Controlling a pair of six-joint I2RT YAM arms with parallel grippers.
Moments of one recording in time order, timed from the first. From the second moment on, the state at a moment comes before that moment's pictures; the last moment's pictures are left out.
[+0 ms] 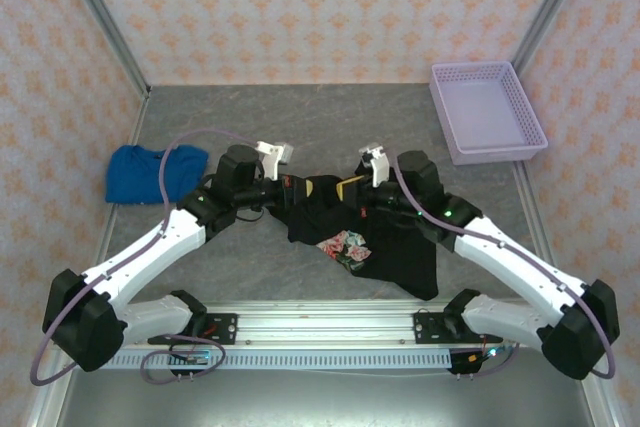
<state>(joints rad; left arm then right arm) -0.52 1.15 0.84 -0.21 0.45 -0.56 0.67 1.08 0.83 -0.20 -0.39 0.40</state>
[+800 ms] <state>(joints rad) -0.52 1.13 0.84 -0.24 0.37 -0.51 0.70 1.26 0.94 -0.29 -0.39 0.35</state>
